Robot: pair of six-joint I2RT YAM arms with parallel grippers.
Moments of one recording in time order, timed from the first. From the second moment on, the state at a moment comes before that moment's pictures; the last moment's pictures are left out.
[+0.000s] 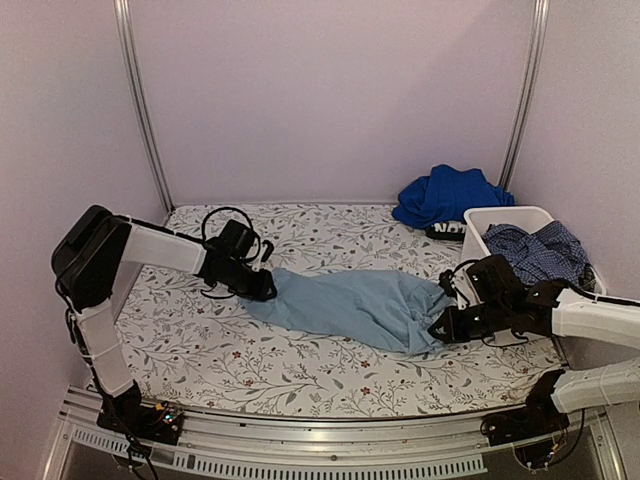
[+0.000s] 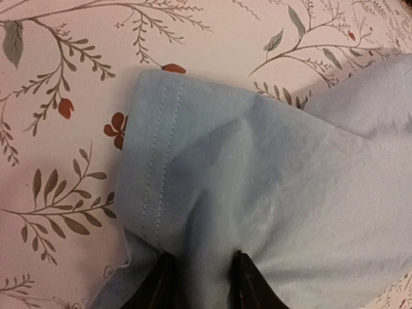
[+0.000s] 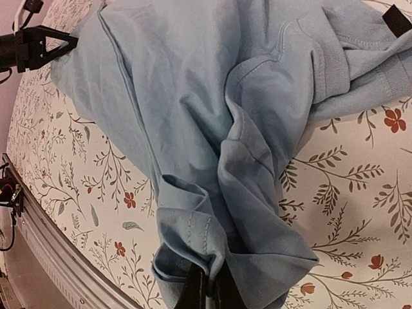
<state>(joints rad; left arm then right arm) -0.54 1.89 1.05 -0.15 0.15 -0.28 0.68 1.05 0.55 -0.40 -0.18 0.55</state>
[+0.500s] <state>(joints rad) -0.52 1.86 1.17 -0.14 0.04 -0.27 0.35 1.58 0.92 -0.17 -0.27 0.41</state>
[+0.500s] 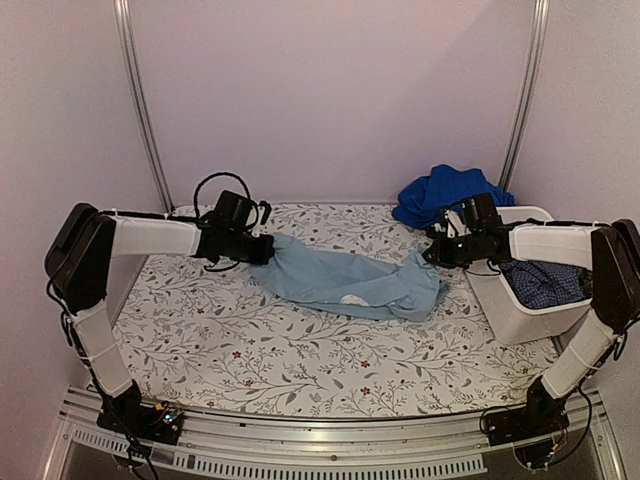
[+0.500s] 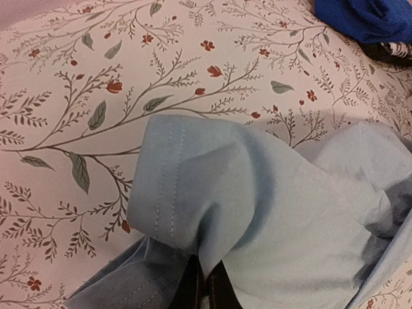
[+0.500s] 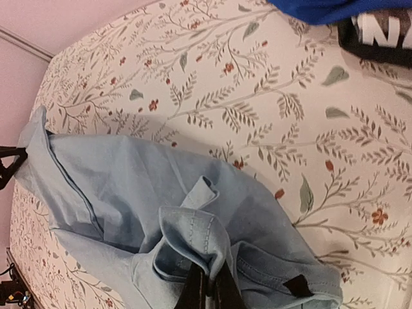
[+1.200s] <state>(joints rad) -1.01 1.24 0.49 0.04 -0.38 -0.27 0.33 1.28 0.59 -0.17 -0.40 0.38</state>
